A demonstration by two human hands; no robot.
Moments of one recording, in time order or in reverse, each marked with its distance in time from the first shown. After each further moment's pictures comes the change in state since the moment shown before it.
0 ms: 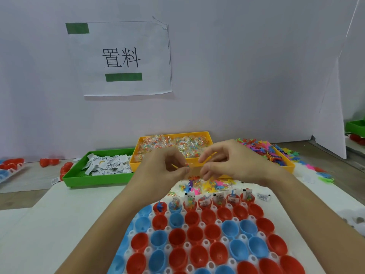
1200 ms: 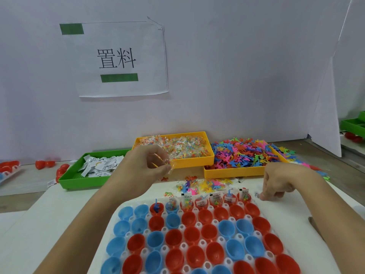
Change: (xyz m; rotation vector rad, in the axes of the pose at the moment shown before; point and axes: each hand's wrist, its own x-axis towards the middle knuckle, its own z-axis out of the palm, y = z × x) left_hand 0.002 -0.007 -0.026 0.097 0.003 -0.071; right_hand -0.027 0.065 -0.062 -0.716 -0.111 0.868
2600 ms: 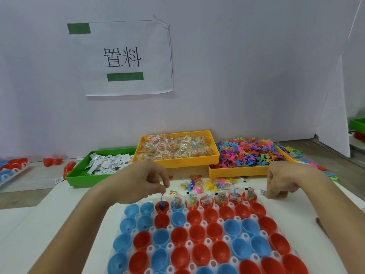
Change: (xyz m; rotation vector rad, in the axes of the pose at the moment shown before) left_hand -0.003 -0.016 -0.017 0.255 -0.409 -0.059; right_hand 0.006 -0.003 0.001 -0.017 0.019 -0.026
